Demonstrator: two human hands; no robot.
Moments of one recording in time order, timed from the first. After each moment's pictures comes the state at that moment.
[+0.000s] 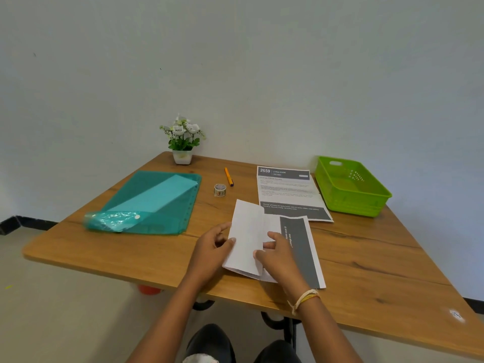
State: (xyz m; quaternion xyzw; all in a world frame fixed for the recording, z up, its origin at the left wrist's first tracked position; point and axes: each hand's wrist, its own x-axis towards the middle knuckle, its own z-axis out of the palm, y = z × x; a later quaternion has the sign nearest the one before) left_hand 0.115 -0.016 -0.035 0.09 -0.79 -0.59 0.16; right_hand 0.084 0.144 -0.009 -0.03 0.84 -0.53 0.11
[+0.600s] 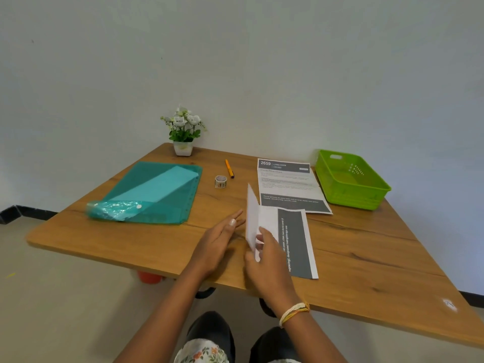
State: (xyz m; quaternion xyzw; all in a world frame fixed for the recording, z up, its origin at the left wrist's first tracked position) left_hand 0.122 -0.014 -0.034 -0.02 -0.80 -0.60 0.11; right_hand 0.125 0.135 -0.026 -0.15 0.88 -0.46 -0.05
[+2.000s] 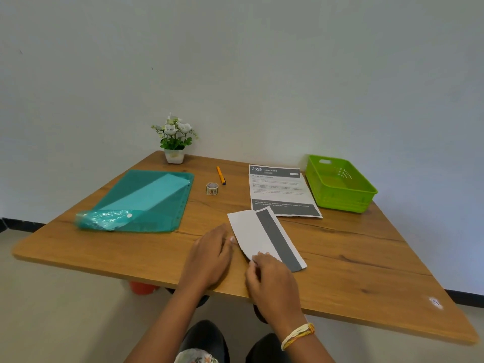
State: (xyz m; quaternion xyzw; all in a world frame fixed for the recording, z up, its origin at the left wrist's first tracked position) left_hand 0.119 -0.004 -0.045 0.07 -0.94 -0.29 0.19; right_hand 0.138 0.161 -0.037 -0.19 0.93 -0.26 -0.17
